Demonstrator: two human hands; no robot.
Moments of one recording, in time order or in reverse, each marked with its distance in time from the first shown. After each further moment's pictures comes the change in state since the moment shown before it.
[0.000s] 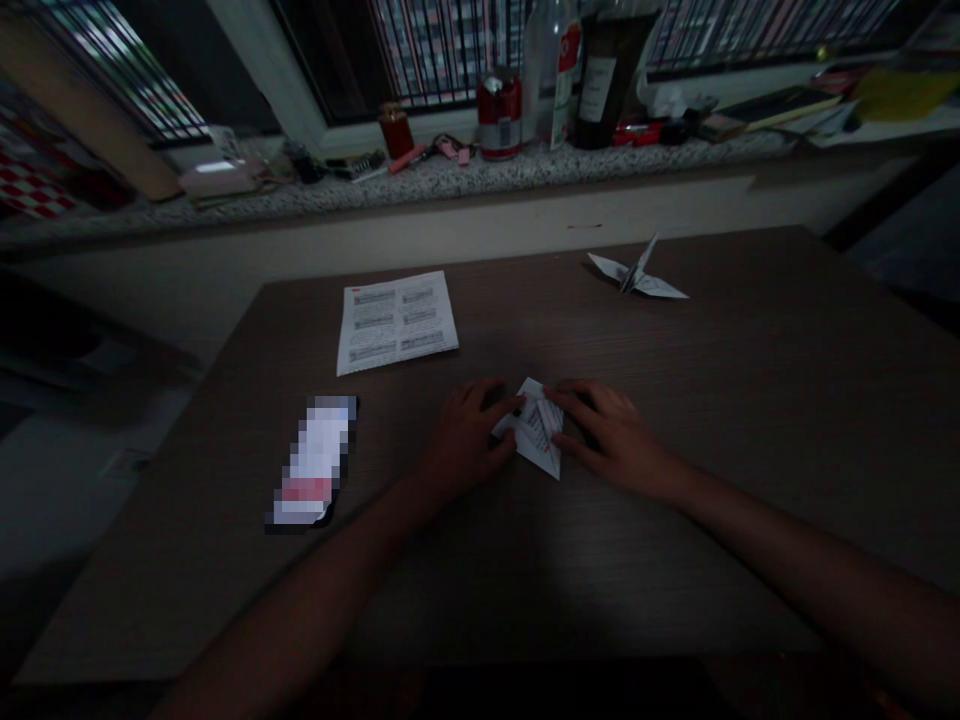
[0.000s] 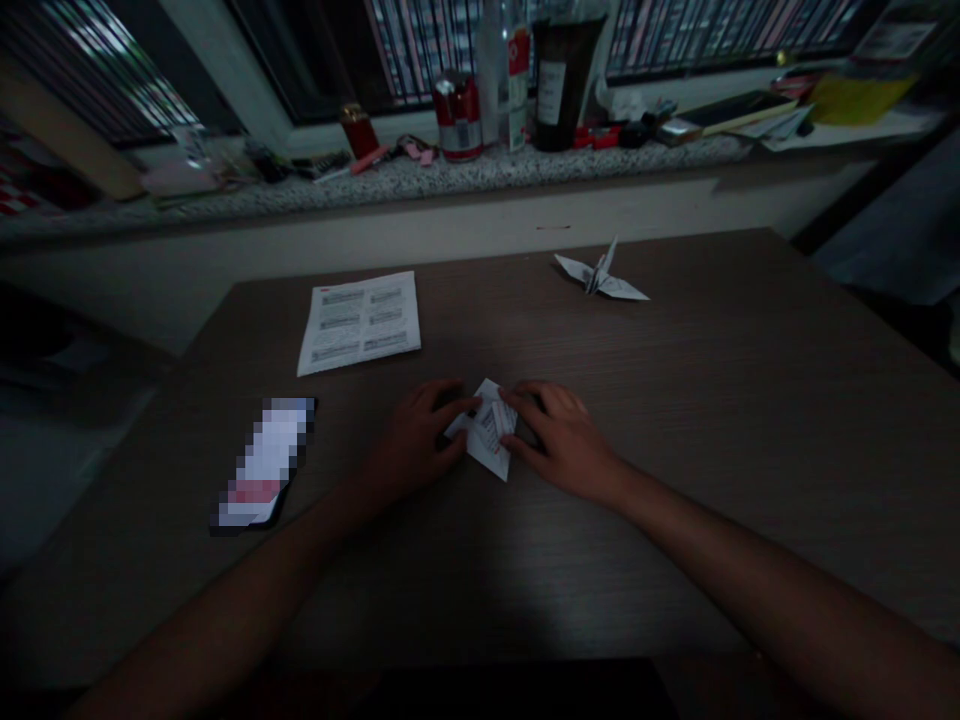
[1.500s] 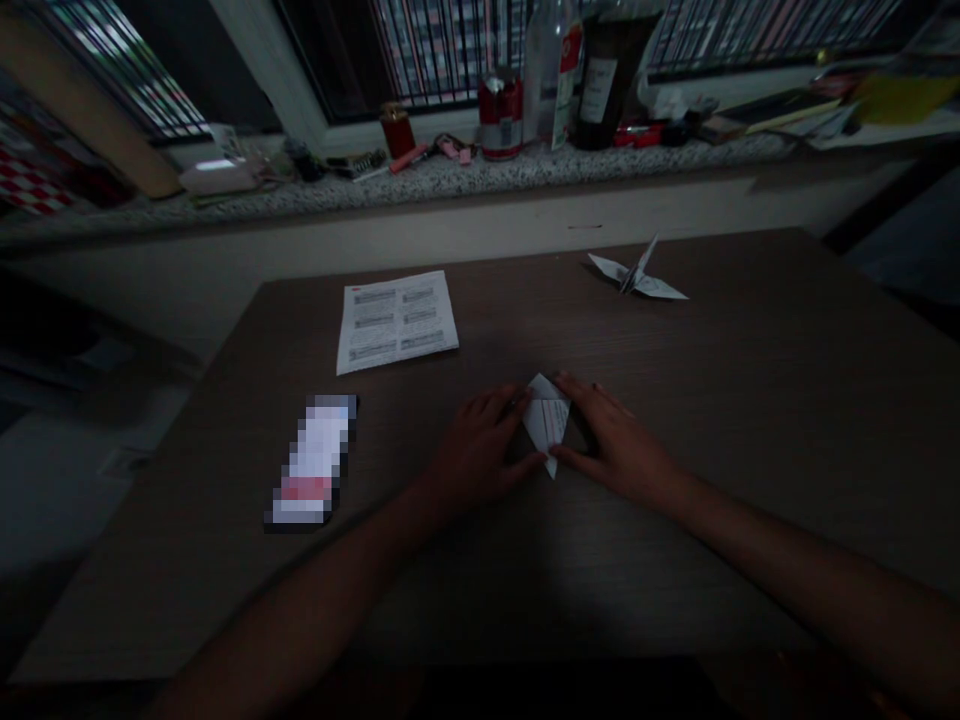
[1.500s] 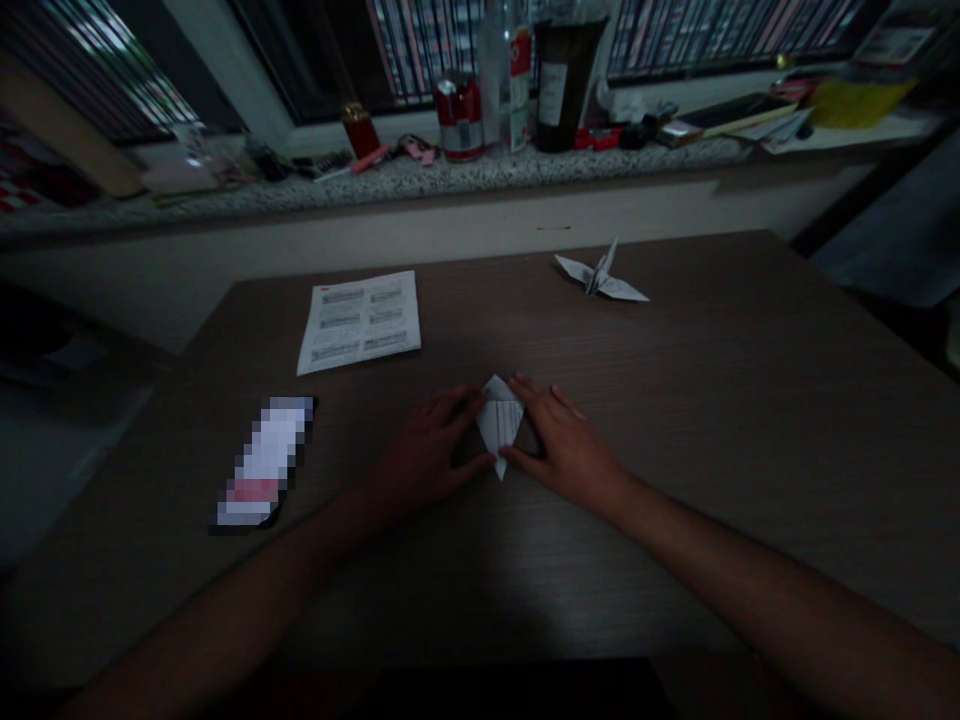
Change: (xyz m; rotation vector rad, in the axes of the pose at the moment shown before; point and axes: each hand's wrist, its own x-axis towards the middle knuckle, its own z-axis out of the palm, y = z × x) left_hand -0.002 0.015 0.007 0.030 -0.026 0.087; right_hand -0.007 -0.001 0.008 0.028 0.035 0.006
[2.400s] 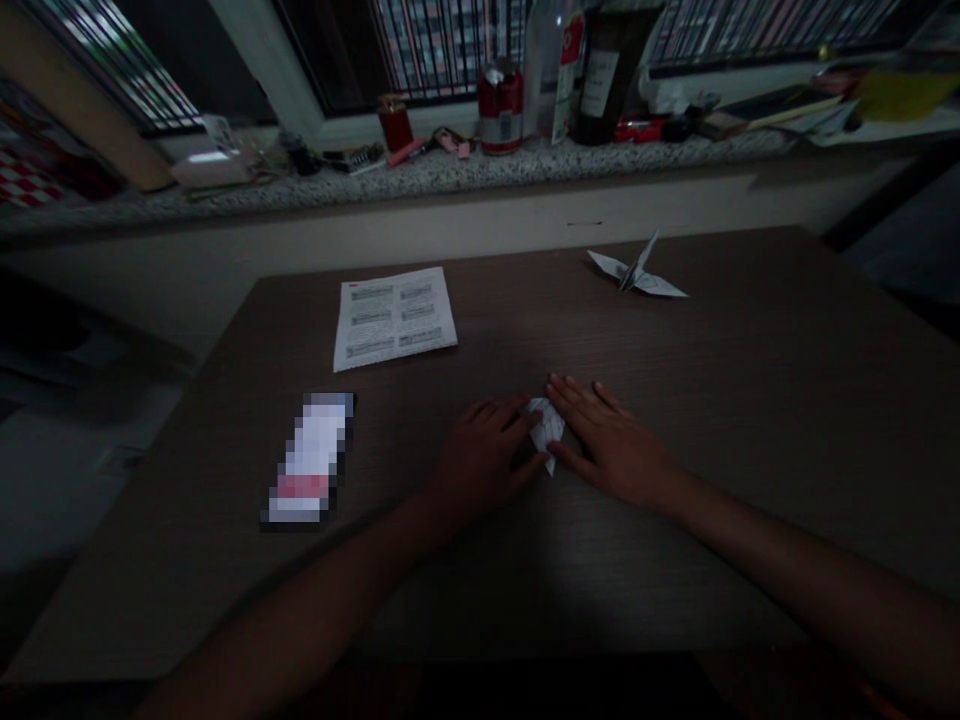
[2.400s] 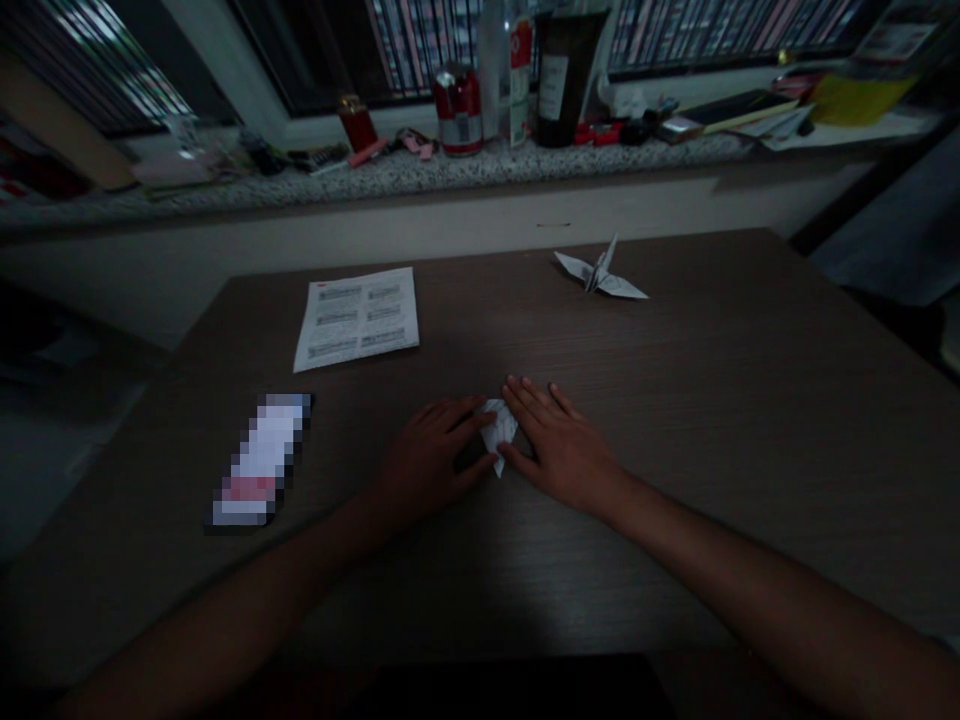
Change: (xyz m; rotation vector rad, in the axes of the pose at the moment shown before) left_hand -0.003 0.019 -0.001 0.027 0.025 -0.005; right_hand -0.001 -0.003 0.003 -0.233 -0.136 -0.024
